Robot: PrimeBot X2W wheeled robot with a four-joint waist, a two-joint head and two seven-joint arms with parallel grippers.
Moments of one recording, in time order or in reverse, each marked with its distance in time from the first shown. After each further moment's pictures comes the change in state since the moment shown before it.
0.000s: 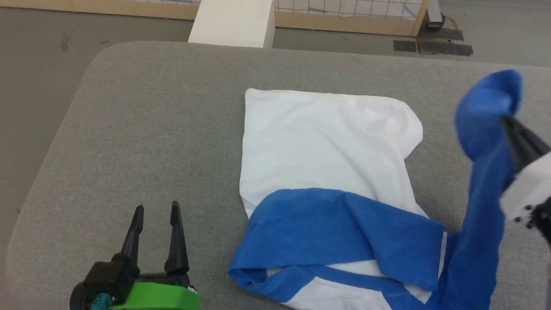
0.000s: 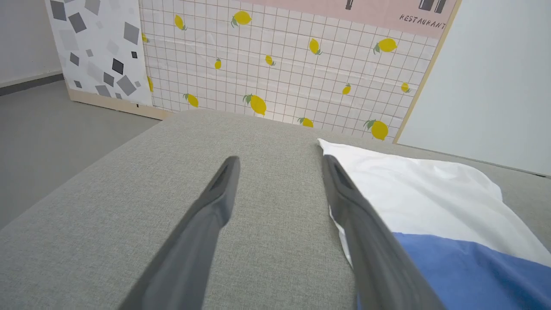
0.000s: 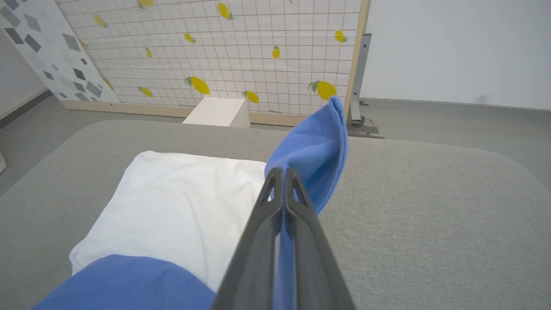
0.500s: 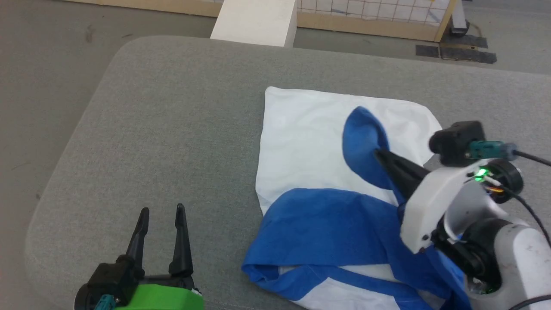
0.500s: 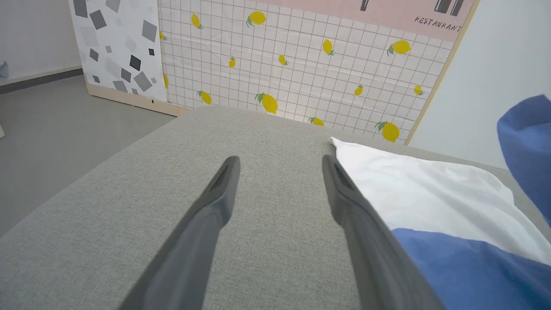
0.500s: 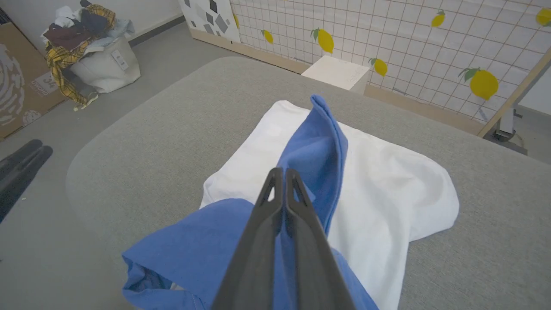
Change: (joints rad) left arm 0.007 0.000 -0.017 0.002 -0.011 0.000 0.000; right arm -0.016 -0.001 0.393 0.050 0.055 0.000 0.010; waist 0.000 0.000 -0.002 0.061
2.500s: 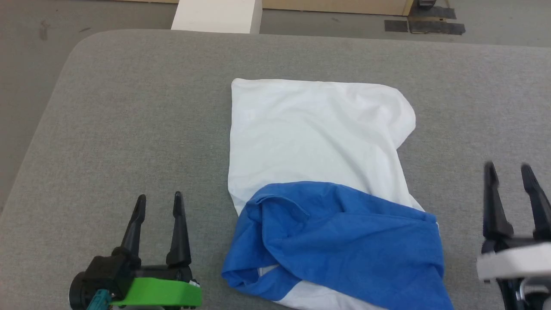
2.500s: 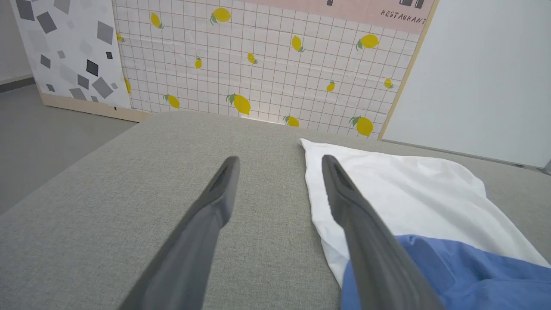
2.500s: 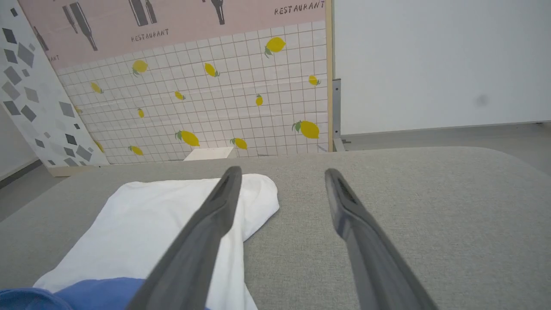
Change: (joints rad) left arm -0.024 0.000 0.007 -0.036 0.022 -0.013 0.000; right arm 0.283 0.120 -0.365 0.068 -0.135 0.000 -0.732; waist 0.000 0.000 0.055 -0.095
